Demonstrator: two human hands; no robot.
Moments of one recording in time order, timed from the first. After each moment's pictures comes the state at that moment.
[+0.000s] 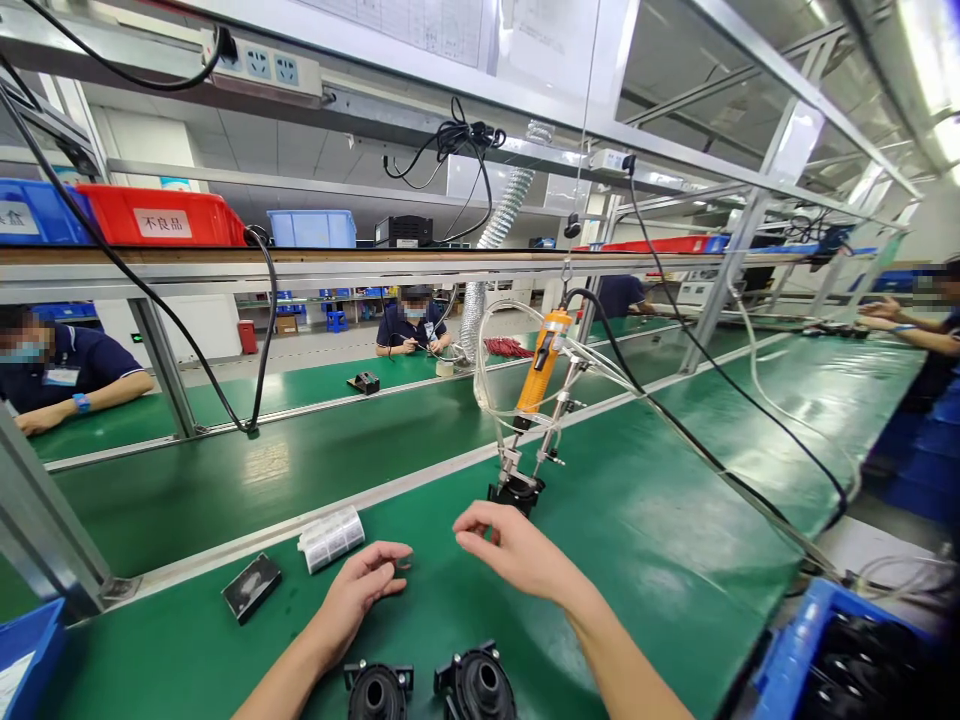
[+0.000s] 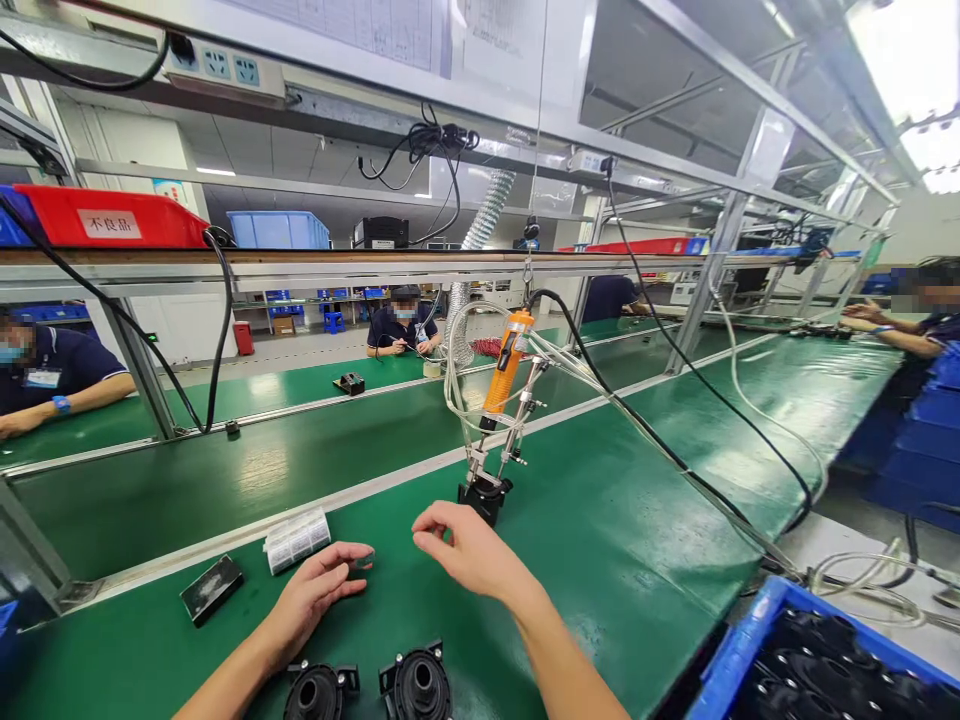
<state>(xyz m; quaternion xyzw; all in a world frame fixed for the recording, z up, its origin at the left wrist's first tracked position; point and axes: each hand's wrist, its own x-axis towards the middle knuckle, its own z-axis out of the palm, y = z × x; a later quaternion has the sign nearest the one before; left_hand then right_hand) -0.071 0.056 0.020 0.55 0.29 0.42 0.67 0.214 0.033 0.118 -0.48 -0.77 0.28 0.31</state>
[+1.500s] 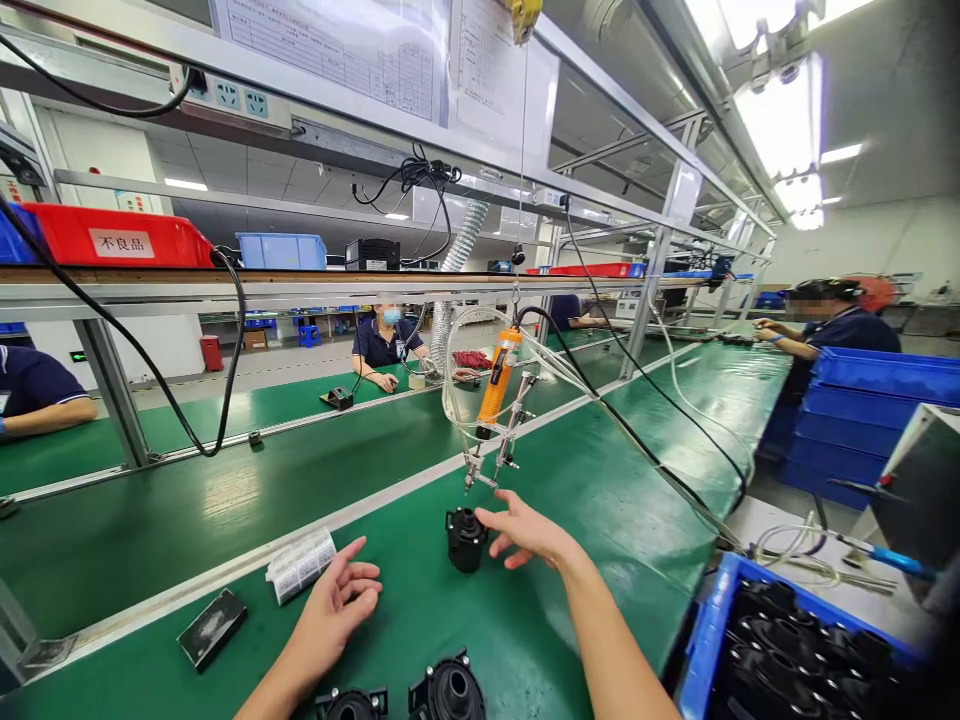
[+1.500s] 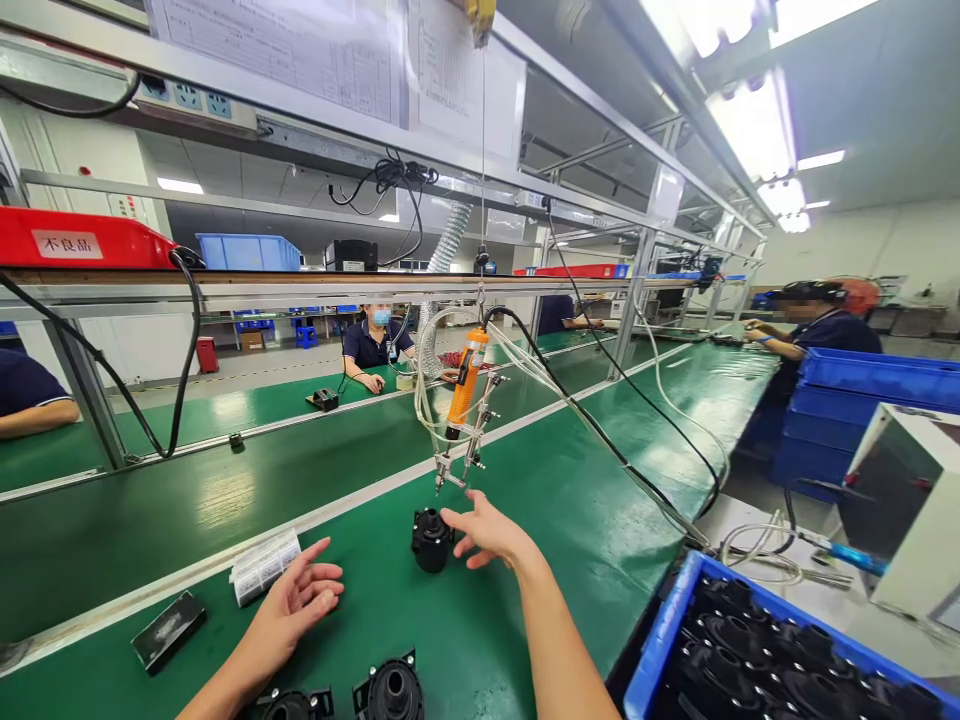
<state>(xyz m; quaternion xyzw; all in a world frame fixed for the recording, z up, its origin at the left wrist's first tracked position) -0.067 0.063 0.000 0.55 0.31 0.46 0.63 0.298 0.065 0.088 -0.65 -0.46 0.45 0.40</state>
